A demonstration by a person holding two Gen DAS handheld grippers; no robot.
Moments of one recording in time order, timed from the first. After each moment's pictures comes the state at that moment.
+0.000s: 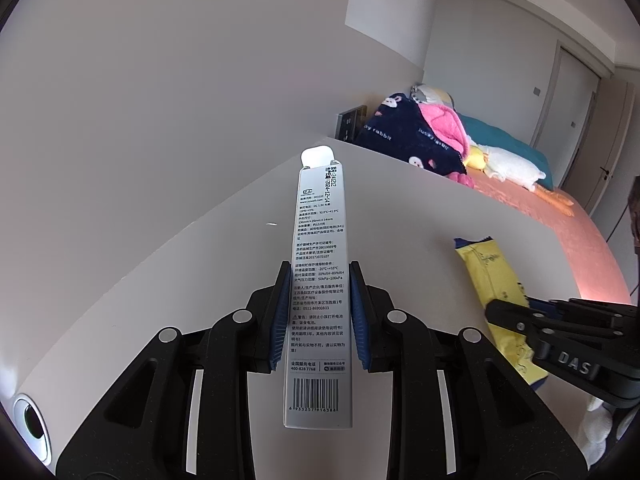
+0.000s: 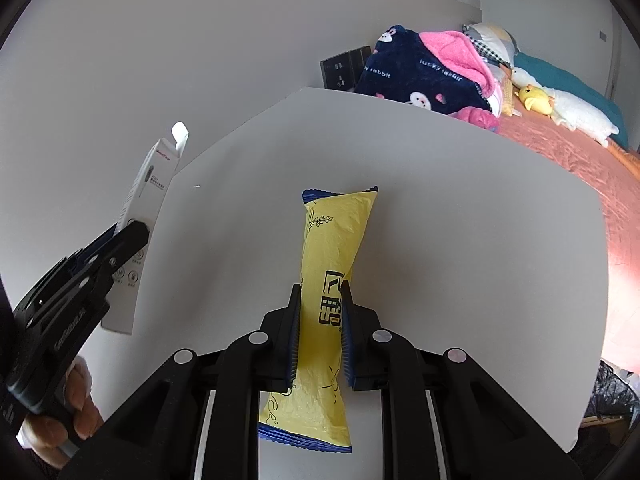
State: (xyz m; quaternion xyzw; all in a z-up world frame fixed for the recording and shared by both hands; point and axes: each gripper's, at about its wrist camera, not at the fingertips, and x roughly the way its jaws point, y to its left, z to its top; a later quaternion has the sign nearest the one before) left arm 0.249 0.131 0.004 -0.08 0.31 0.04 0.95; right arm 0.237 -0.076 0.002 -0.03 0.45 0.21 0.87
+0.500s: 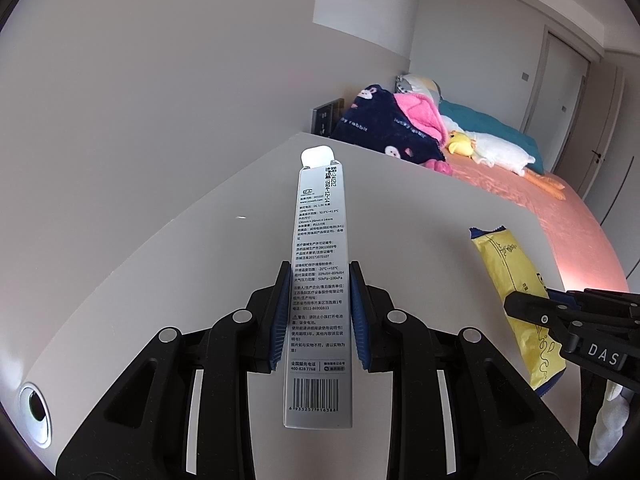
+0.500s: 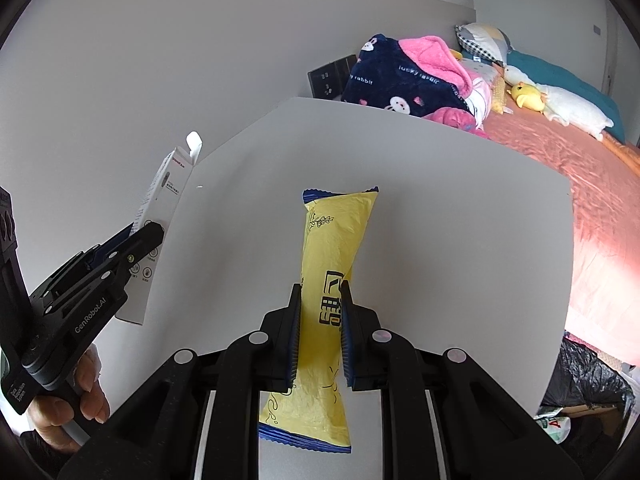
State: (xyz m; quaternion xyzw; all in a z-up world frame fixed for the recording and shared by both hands) left arm 0.237 0.096 0.016 -0.06 0.33 0.02 0.94; right arm 0.218 -0.120 0.025 -0.01 0.45 0.21 0.87
